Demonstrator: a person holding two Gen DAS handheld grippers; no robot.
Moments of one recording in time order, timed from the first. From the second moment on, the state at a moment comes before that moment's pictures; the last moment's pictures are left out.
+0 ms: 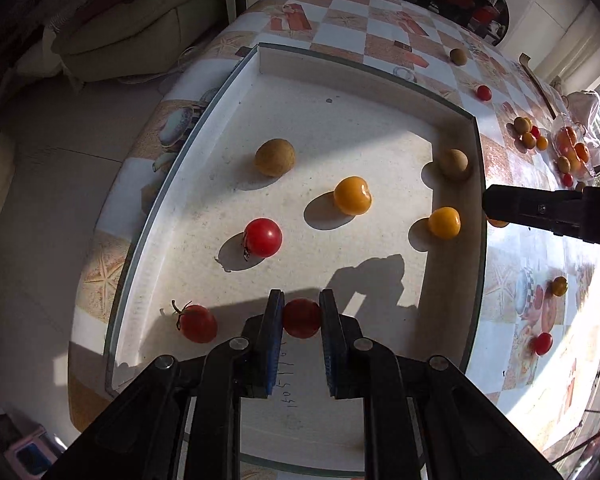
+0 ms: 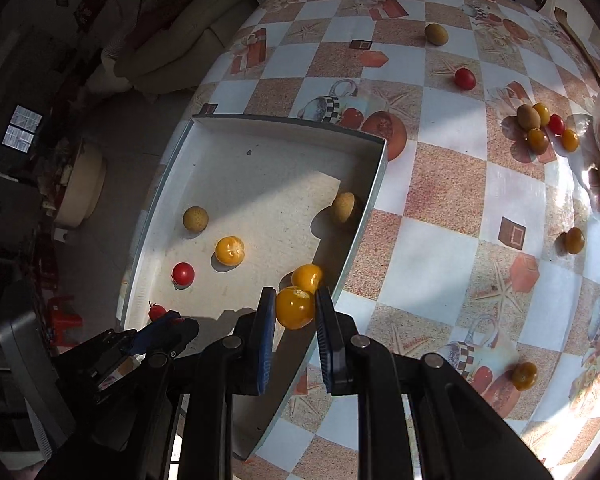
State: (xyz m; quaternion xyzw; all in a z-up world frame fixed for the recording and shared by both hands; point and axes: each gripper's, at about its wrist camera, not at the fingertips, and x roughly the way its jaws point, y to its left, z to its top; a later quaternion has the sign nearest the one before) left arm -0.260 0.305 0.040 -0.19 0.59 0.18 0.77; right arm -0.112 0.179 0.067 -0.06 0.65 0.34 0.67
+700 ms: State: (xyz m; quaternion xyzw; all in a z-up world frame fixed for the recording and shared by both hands) left arm -0.253 0.295 0.025 -0.15 0.59 0.19 0.77; right arm -0.087 0.239 0.024 -0.10 0.65 0.32 0.68
